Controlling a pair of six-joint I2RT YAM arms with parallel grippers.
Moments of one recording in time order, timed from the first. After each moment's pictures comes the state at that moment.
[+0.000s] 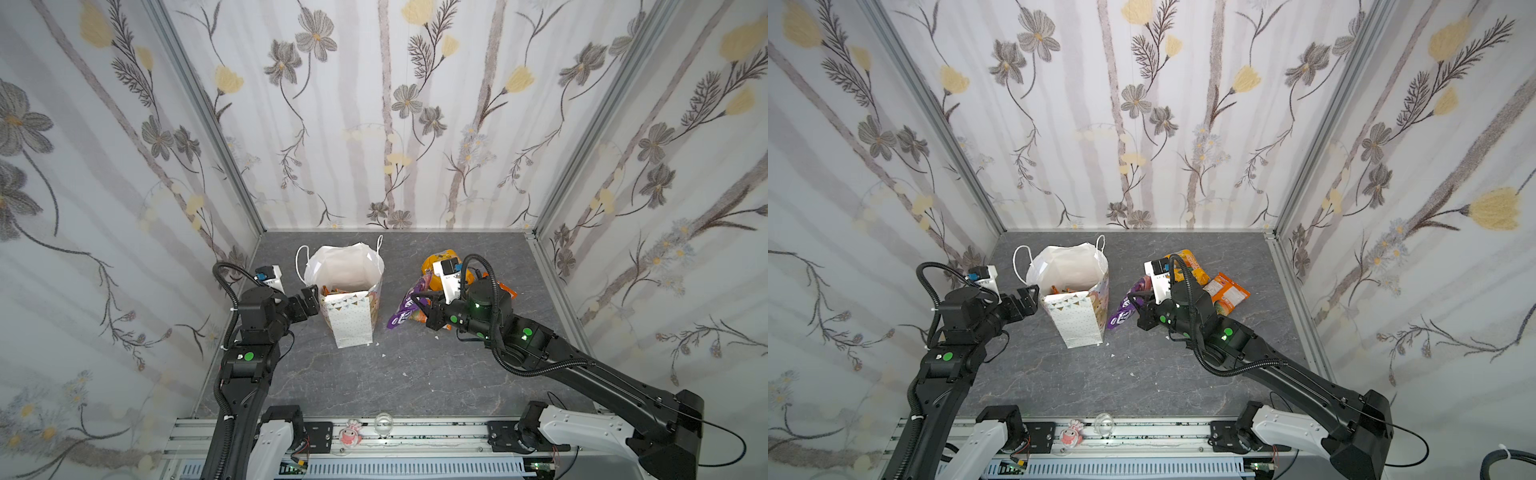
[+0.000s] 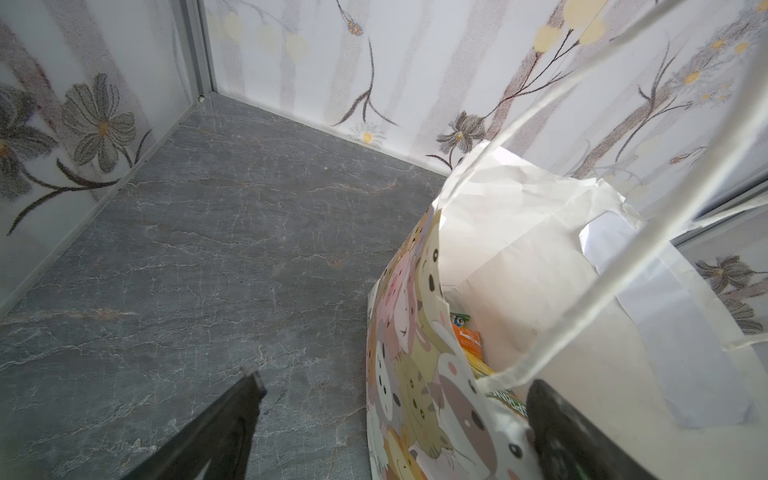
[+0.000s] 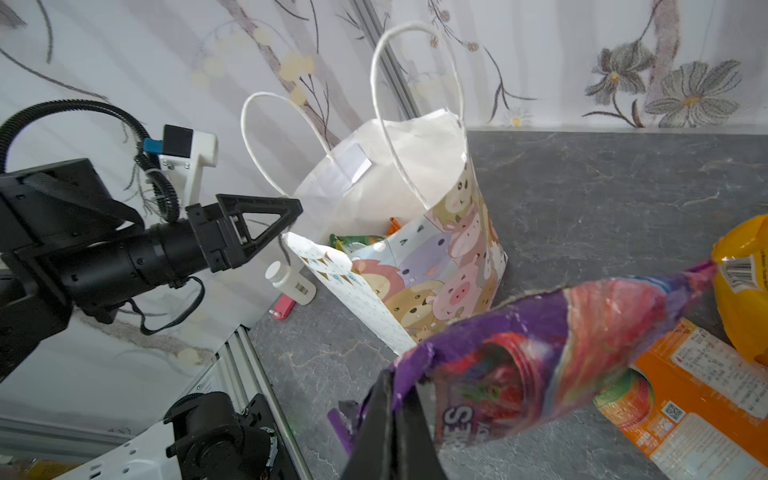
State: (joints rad) left arm 0.01 0.73 0.76 -0.46 0.15 -0.34; right arm 0.91 1.09 0.98 -0.14 -0.07 0.49
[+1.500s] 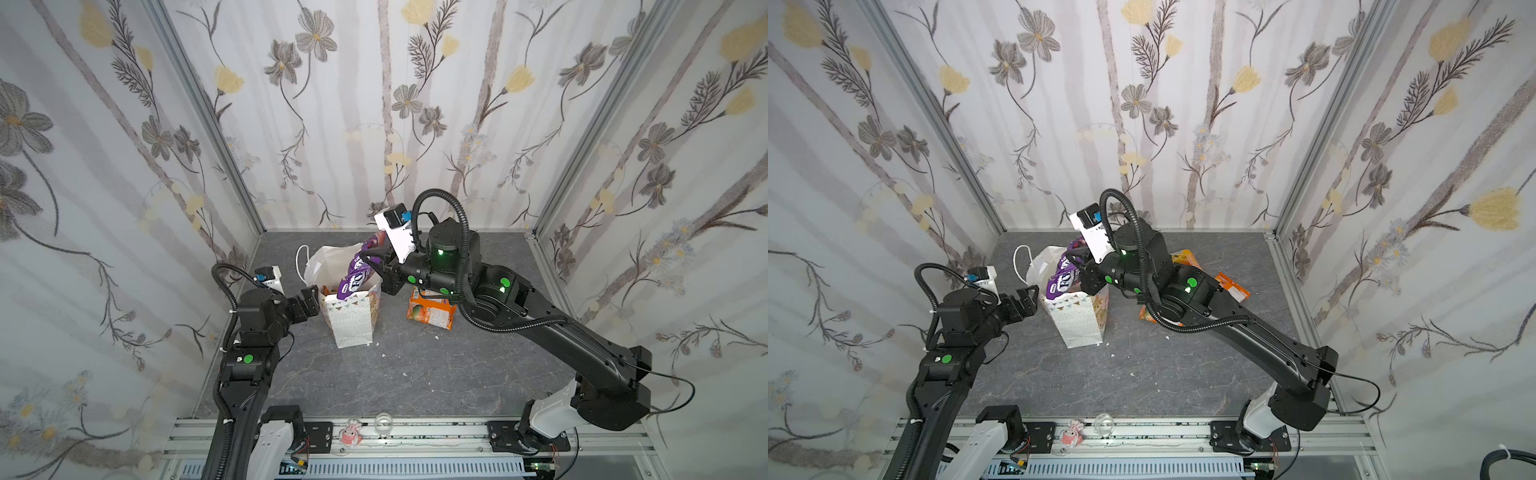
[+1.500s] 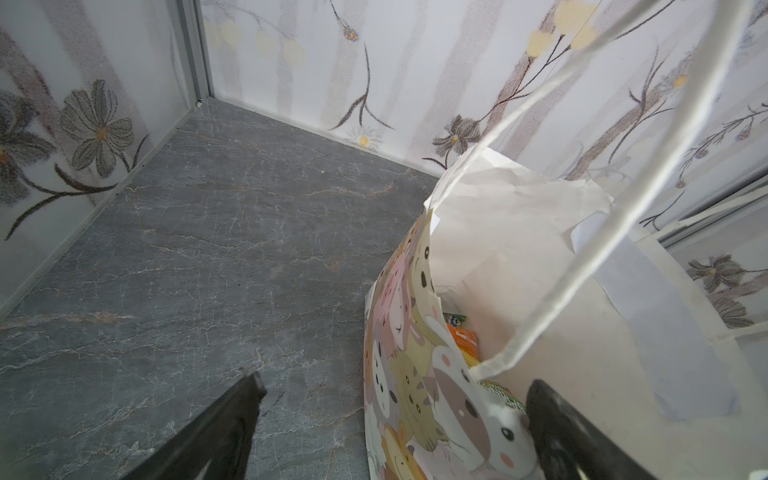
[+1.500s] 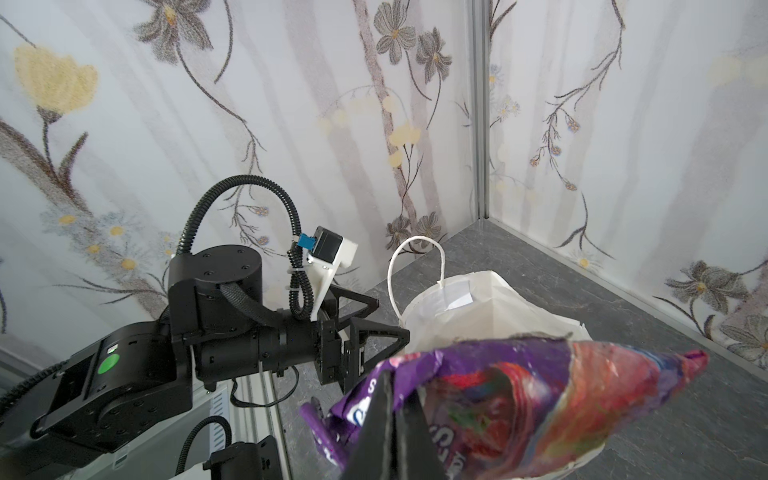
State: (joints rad) left arm 0.01 0.71 0.76 -0.47 0.16 -0.34; right arm 1.05 1.56 1.85 -0.46 -0.05 0.20
